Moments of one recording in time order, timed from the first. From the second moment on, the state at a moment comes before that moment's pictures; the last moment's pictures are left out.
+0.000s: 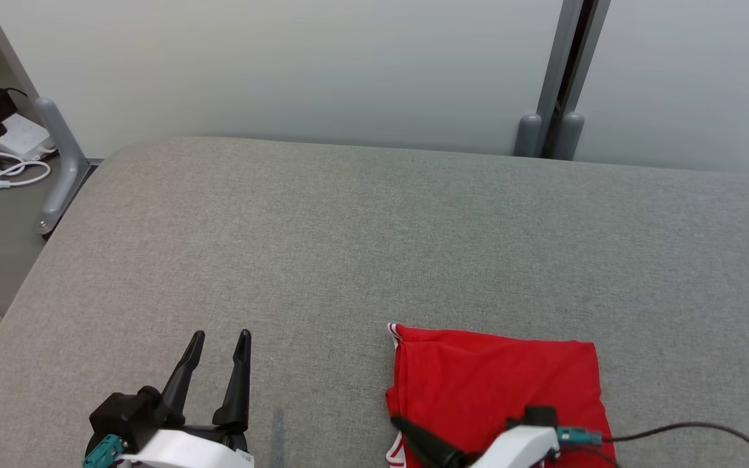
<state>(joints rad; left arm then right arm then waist) -0.01 0.05 -0.11 0.27 -0.37 -0.13 -0.26 -0.26 -0.05 0.83 0.54 1.72 0.13 0.04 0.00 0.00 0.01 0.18</state>
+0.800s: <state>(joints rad) -0.01 0.05 -0.09 0.21 -0.38 -0.13 -0.26 -0.26 -0.35 0.20 0.36 0.65 0.13 -0.26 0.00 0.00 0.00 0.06</state>
